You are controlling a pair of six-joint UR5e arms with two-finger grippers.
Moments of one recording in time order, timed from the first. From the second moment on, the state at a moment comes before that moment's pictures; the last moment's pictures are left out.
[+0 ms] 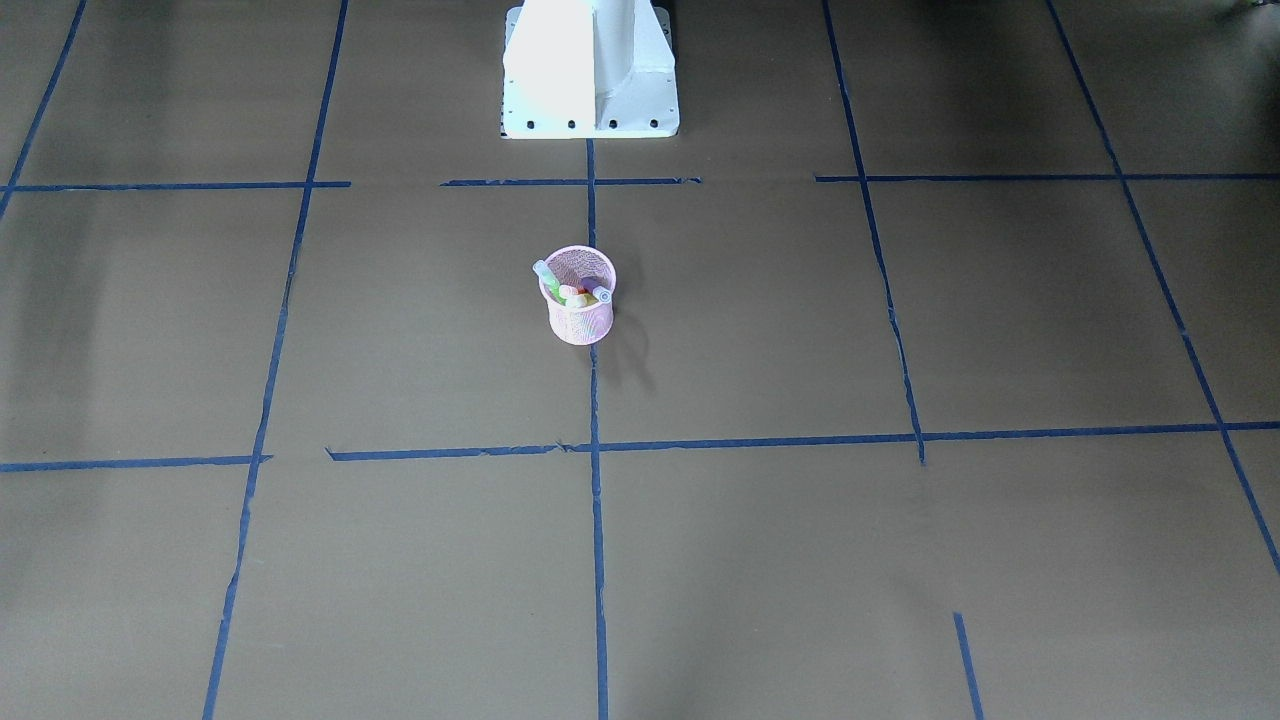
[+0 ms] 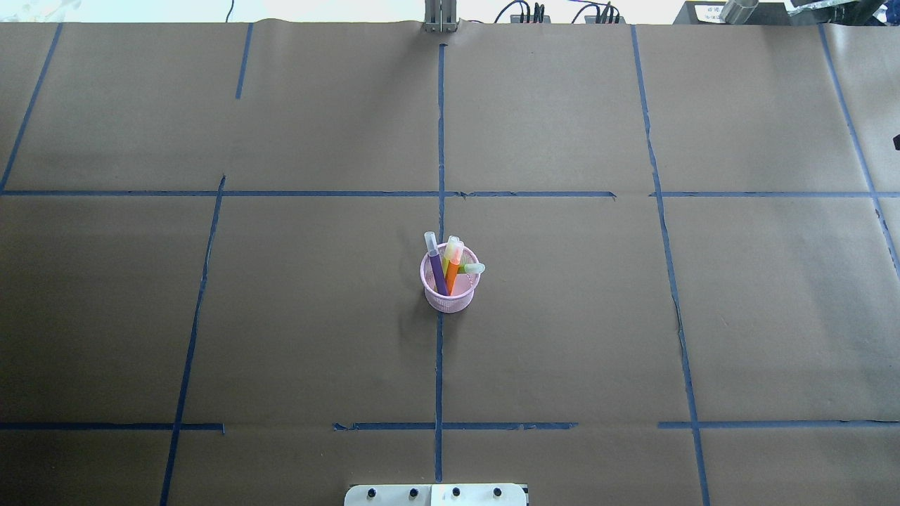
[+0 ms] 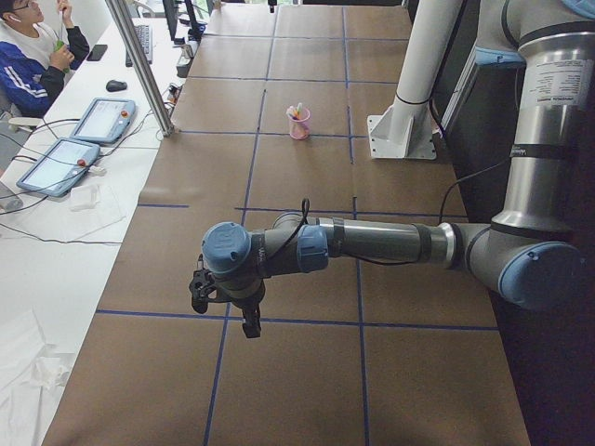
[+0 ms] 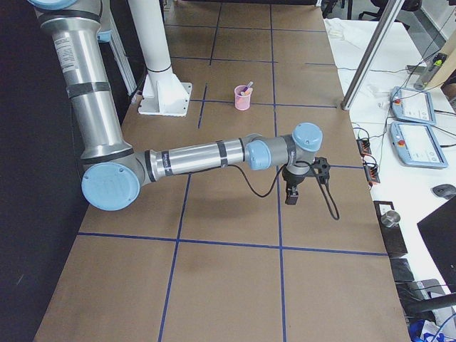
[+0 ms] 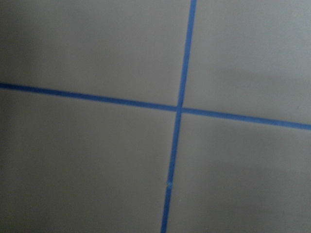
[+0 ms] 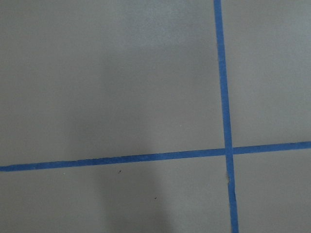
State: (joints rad) left arm -1.66 -1.60 -1.58 -1.39 -2.39 0.01; right arm 1.46 -1.41 1.52 -1.53 2.38 0.29
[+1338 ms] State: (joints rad) left arm -1.62 -1.59 -1.43 -1.64 -2.39 0.00; right arm 1.66 -1.60 1.51 -1.53 2.44 0.03
